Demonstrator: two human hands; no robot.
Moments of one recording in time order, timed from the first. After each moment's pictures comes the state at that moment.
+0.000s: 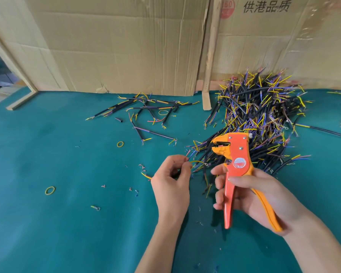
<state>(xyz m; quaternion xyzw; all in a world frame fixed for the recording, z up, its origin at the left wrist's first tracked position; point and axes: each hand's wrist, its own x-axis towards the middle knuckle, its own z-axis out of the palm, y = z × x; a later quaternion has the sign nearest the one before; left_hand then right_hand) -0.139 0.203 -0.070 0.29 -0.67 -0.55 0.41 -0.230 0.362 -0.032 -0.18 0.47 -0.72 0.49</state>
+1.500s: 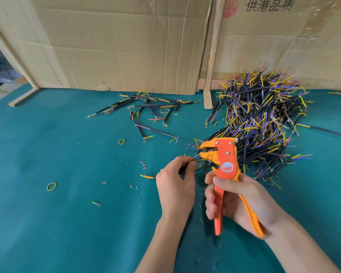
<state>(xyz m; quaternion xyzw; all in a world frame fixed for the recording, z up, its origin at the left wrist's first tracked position) -0.140 0.206 -0.074 0.29 -0.75 -0.45 0.40 -0.205 0.343 -0.035 -0.16 0.46 -0.71 0.51</state>
